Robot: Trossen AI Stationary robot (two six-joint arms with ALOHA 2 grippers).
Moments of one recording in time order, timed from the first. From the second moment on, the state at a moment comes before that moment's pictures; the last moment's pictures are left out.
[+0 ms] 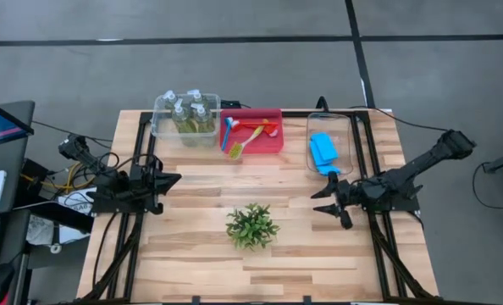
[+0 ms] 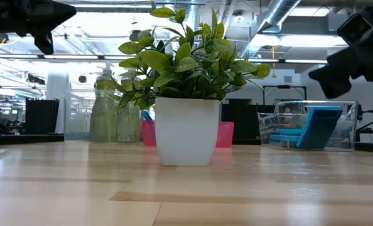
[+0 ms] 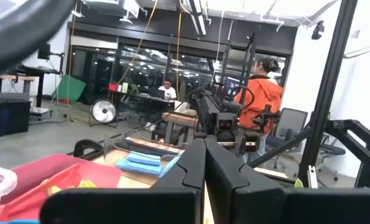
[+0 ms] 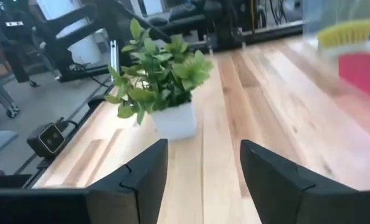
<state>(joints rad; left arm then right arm) -0.68 0.15 0.01 0.52 -0.83 0.12 0.46 0.48 0.01 0.30 0.34 0.27</state>
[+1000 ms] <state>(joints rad) -0.68 0.15 0.01 0.57 -0.84 -0.02 0.48 0.48 0.01 0.25 0.34 0.41</state>
